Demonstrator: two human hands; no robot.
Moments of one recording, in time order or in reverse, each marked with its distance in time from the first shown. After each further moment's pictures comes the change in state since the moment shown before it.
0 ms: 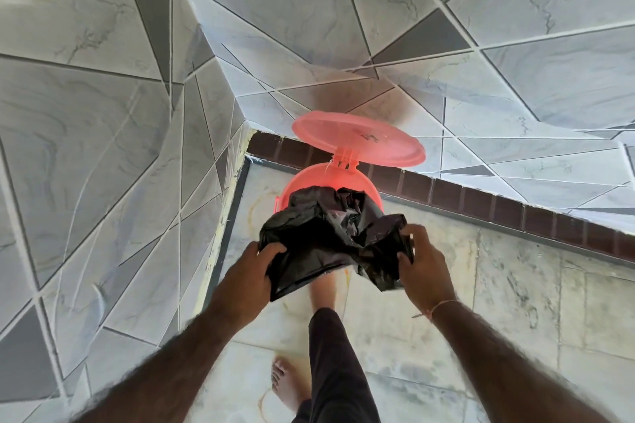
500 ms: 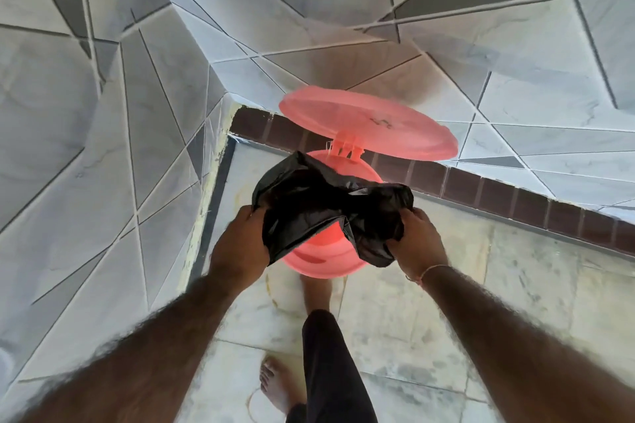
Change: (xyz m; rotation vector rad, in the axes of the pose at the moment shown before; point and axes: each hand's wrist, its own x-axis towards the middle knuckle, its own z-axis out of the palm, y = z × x) left_hand 0.123 -0.026 0.039 0.089 0.006 -0.186; right_hand 0.116 0.031 0.057 -0.249 -0.159 0.050
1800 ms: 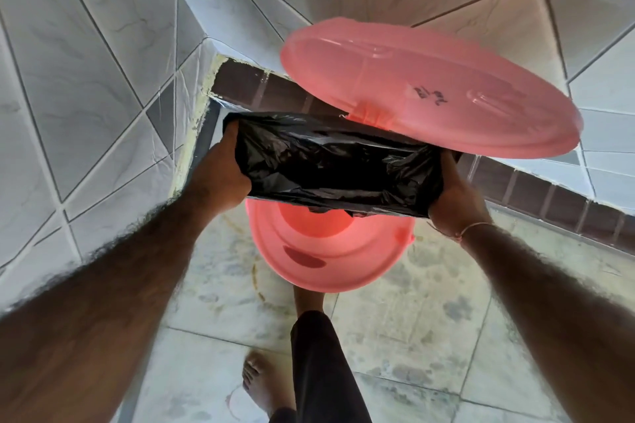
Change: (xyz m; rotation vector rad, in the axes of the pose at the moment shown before) left_hand 0.134 -0.033 0.011 -0.218 0.019 -0.144; right_hand 0.119 0.035 0.018 -0.140 0.035 -0.007
